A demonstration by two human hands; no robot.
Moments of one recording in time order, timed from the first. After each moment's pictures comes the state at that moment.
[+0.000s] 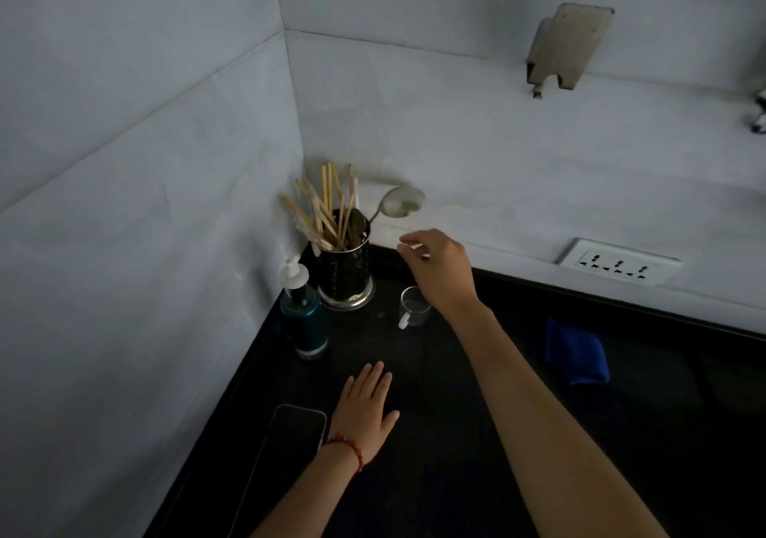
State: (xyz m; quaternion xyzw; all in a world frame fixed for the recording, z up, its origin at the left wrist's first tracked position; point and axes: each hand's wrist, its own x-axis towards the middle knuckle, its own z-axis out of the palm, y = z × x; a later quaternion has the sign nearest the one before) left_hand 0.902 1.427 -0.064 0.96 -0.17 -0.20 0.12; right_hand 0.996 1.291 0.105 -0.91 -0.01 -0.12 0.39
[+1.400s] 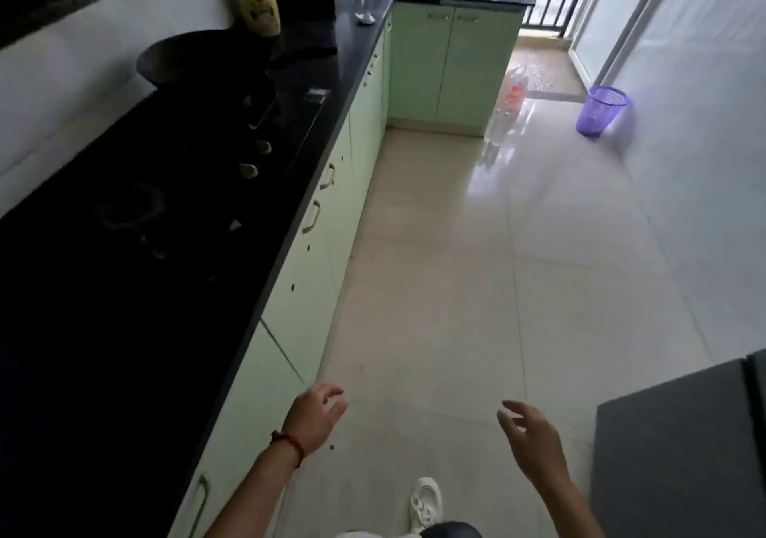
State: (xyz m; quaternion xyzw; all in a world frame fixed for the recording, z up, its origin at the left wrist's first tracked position) left_hand 0.455 1.196 -0.052 0.64 -0.62 -0.45 0.07; right_hand 0.162 1.298 -0.057 -0.36 0.84 -0.24 0.33
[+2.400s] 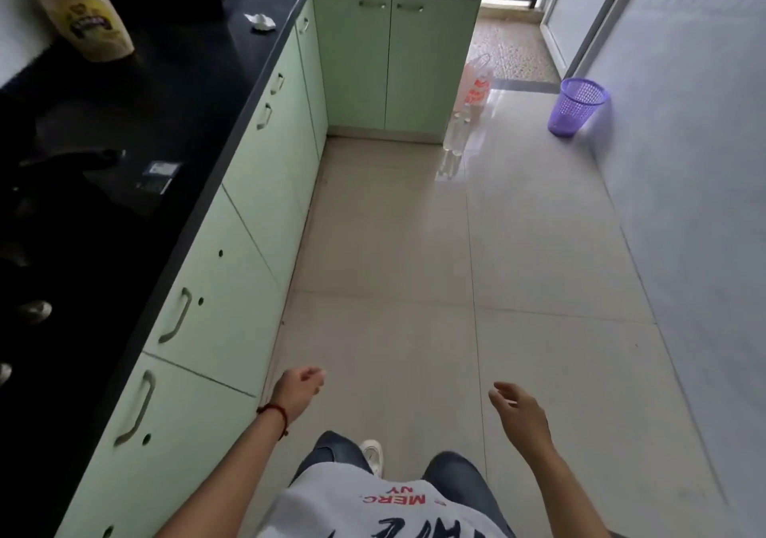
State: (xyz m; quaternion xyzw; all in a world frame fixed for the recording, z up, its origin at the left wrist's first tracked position) left_hand 0.159 0.779 -0.091 0.67 -0.46 -0.57 0.10; right_hand -0.140 0.913 -0.063 -0.26 0.85 -0.22 0.39
